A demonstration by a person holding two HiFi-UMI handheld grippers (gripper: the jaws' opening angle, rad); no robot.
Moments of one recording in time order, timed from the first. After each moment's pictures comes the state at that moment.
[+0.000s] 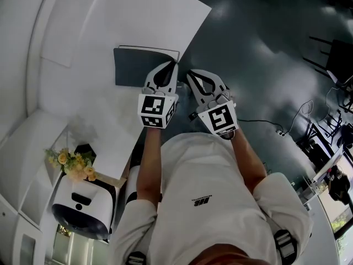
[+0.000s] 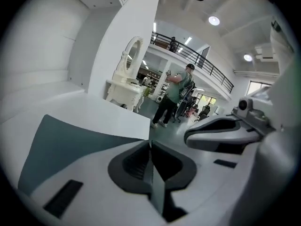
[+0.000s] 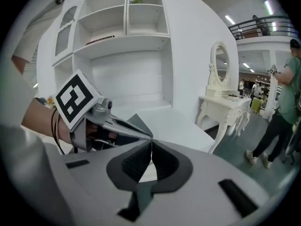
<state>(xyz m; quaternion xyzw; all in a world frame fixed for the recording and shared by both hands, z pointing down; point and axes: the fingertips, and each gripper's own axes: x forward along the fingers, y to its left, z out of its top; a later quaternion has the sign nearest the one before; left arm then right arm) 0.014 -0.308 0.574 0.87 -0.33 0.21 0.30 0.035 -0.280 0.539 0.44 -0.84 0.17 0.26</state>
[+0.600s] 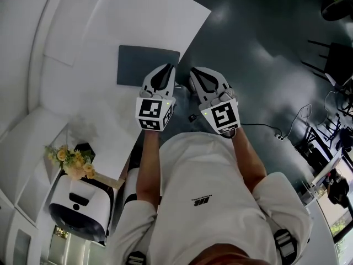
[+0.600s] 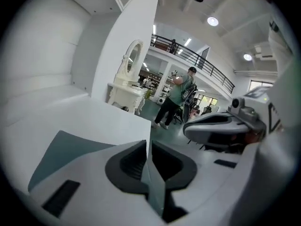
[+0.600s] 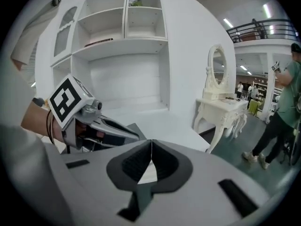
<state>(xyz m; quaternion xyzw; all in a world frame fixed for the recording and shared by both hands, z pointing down) 0.002 -0.302 0.559 0.87 -0.34 0.20 0.29 0.046 -0.285 0.525 0.45 -0.84 0.16 0.25</state>
